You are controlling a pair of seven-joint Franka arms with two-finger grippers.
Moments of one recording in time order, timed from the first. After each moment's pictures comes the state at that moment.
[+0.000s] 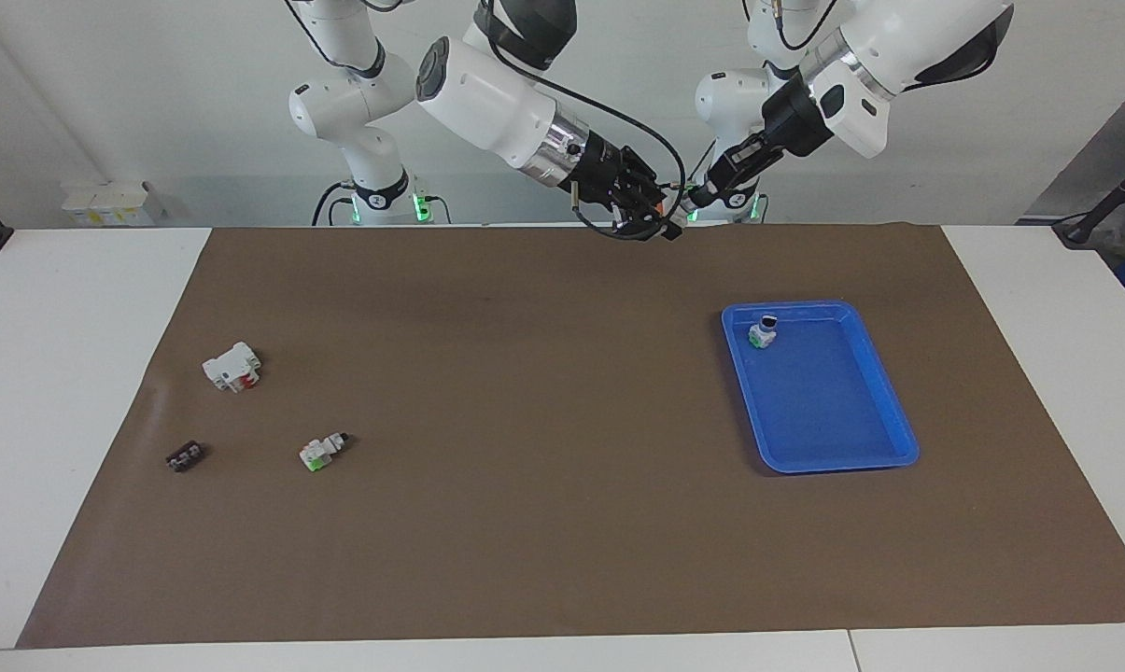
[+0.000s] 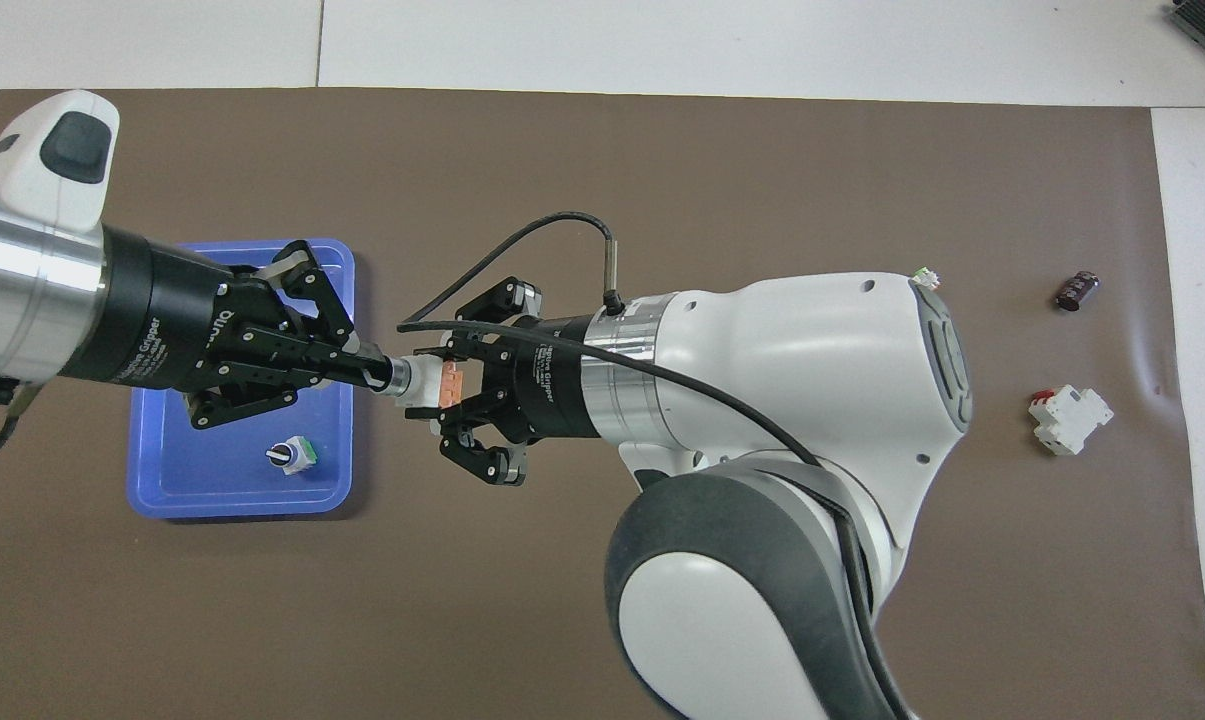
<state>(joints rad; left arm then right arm) -0.05 -0.05 -0.20 -1.56 -0.58 1.57 -0.89 0.62 0.12 0.00 -1.70 0.95 2.26 1.83</state>
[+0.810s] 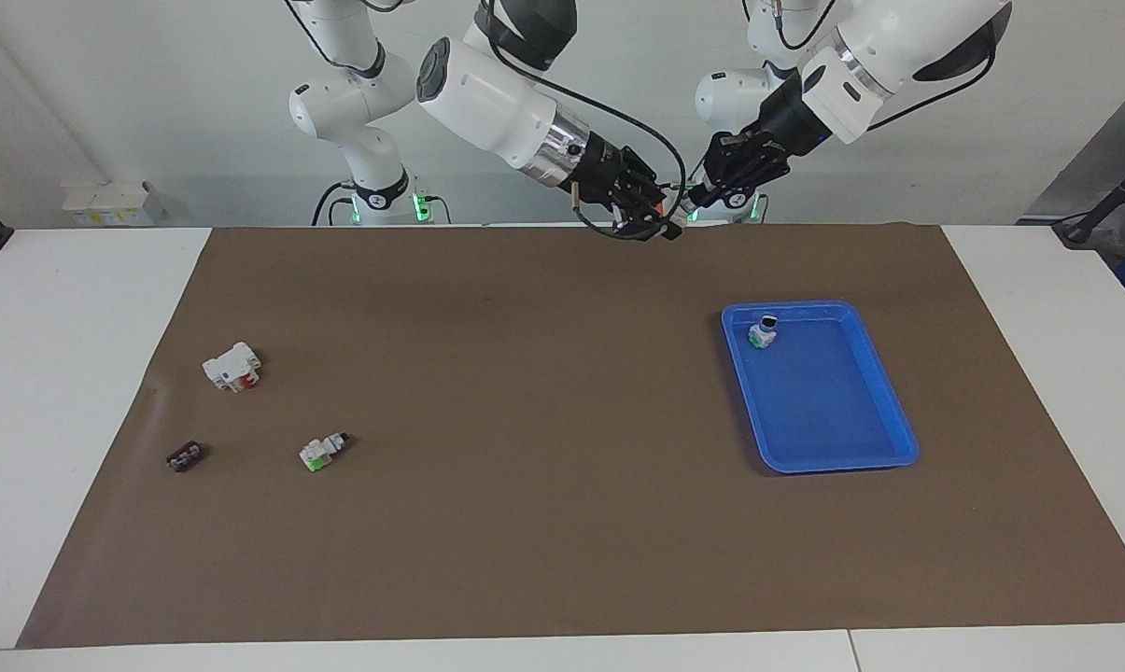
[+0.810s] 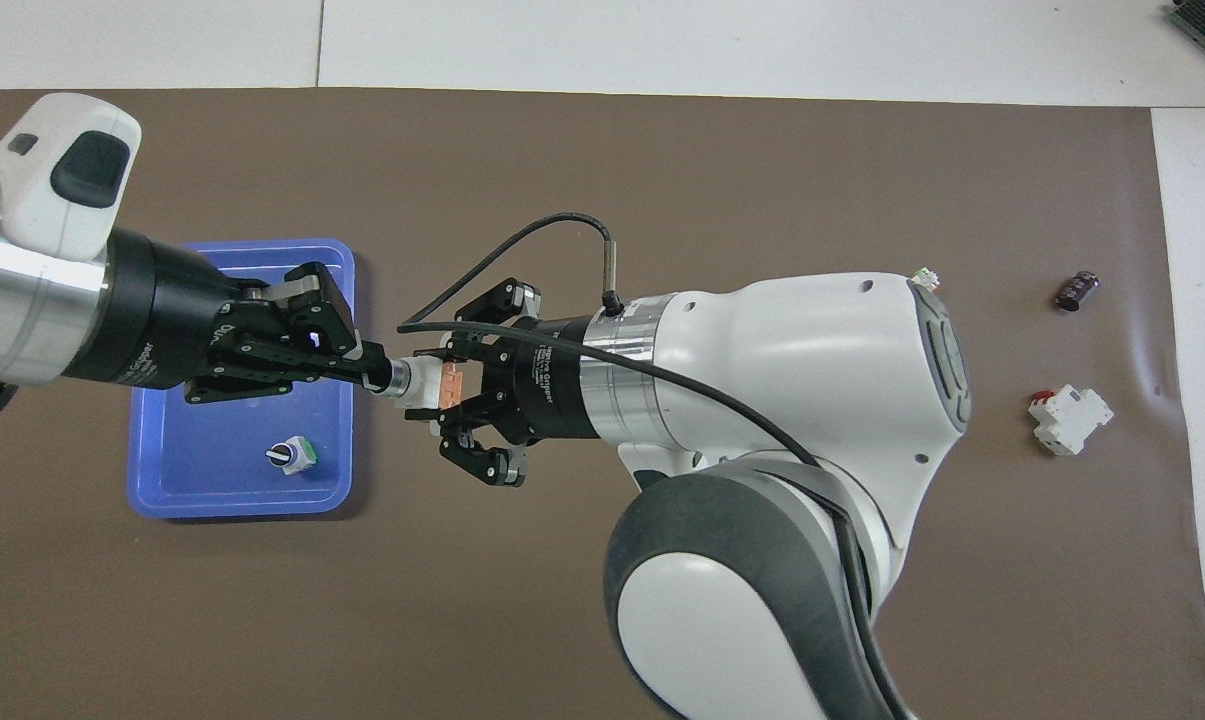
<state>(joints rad) -0.05 -0.05 -0.21 -1.56 -0.58 1.57 -0.42 0.62 0.12 0.00 -1.70 0.95 2.26 1.83</state>
